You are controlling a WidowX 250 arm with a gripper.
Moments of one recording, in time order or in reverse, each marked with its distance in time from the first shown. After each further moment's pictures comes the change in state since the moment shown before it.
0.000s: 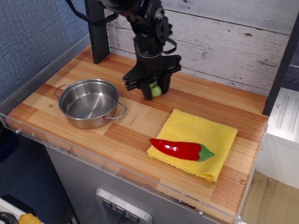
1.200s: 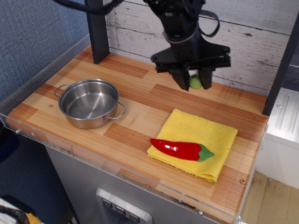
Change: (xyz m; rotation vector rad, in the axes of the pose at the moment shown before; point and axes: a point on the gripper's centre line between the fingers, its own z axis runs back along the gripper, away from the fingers) arm -0.064 -0.045 0.078 -0.276 0.006 -0.560
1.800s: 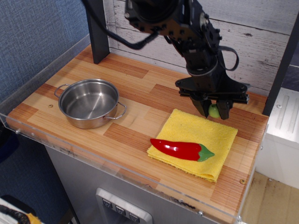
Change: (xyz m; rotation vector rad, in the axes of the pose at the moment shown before) arm -0.020 -0.018 -0.058 -0.072 0.095 -0.213
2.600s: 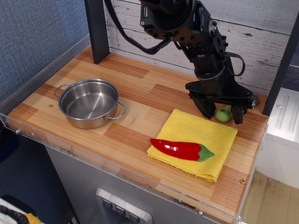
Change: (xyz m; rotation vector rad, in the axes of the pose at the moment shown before) arm 0.004 -0.001 -0.018 -0.005 0.044 -0.071
